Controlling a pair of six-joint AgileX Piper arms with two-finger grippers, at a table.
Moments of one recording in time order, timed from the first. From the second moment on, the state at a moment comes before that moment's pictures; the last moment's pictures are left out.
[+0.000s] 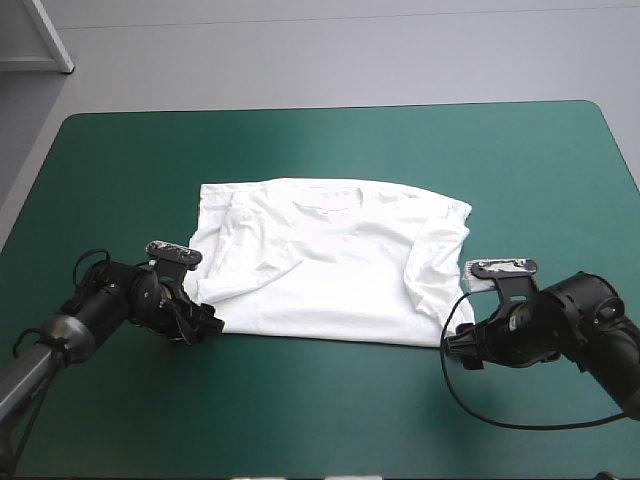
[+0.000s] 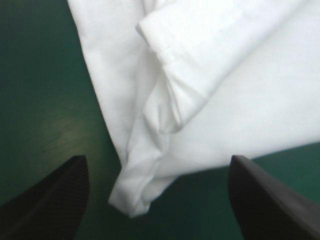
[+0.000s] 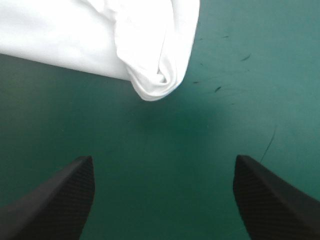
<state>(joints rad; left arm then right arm) -0.26 1.32 -0.80 0.03 0.80 0.02 0.45 1.07 -0.88 -0.02 1.13 0.28</state>
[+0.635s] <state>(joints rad) -0.25 1.43 -0.75 -0.05 0.69 0.03 0.45 1.31 -0.88 -0.06 0.95 0.24</state>
